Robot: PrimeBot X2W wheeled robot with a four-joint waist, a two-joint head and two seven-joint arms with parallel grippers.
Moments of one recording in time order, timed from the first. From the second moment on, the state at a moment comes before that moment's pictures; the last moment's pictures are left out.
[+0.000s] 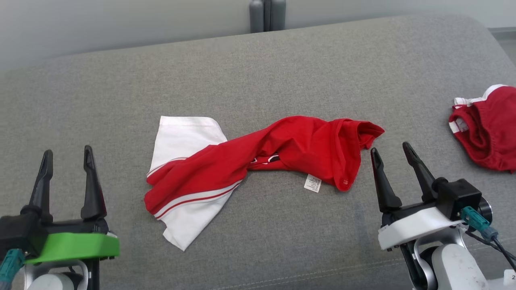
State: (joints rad) left arm -0.08 0.45 -0.24 -0.11 -0.53 0.27 -0.26; right arm -0.10 -0.05 0.05 0.04 0.14 0.13 -0.17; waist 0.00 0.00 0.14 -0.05
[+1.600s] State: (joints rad) left arm -0.07 0.26 -0.48 0.25 -0.39 -0.06 -0.05; right arm -0.05 -0.05 0.09 0.00 0.15 0.13 -0.12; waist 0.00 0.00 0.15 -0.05
